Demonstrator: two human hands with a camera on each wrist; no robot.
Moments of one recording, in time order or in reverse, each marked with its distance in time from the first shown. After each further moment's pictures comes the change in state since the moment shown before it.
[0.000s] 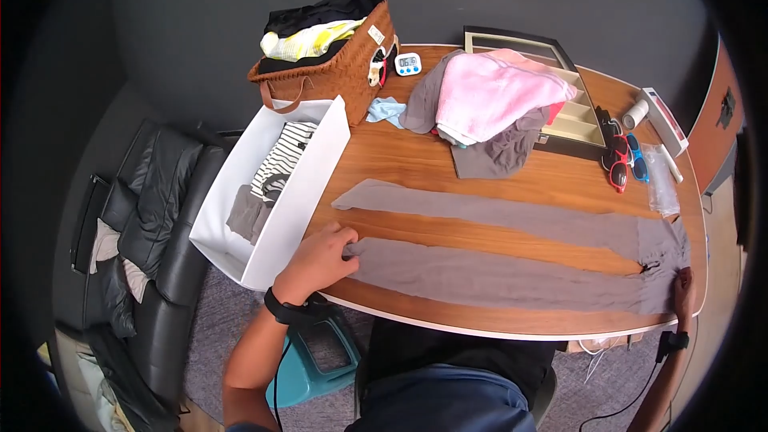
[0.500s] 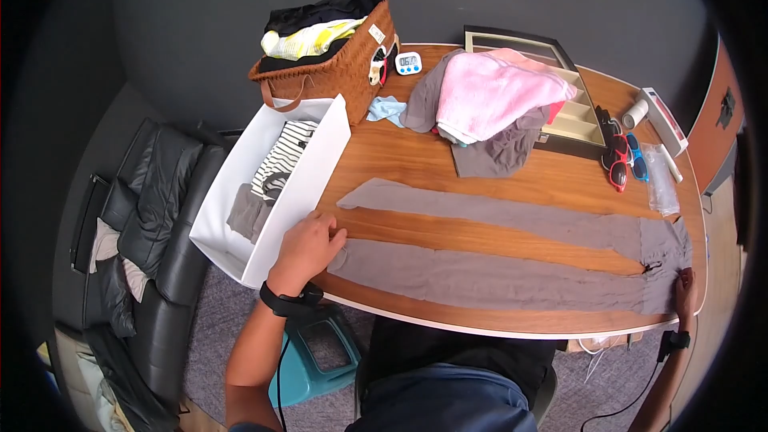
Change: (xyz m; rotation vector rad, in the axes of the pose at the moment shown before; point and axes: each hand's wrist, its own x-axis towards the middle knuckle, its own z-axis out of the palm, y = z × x) left_hand 0.004 0.002 -0.012 0.151 0.072 -0.230; right_hand 0.004 0.011 -0.011 -0.056 -0.028 0.049
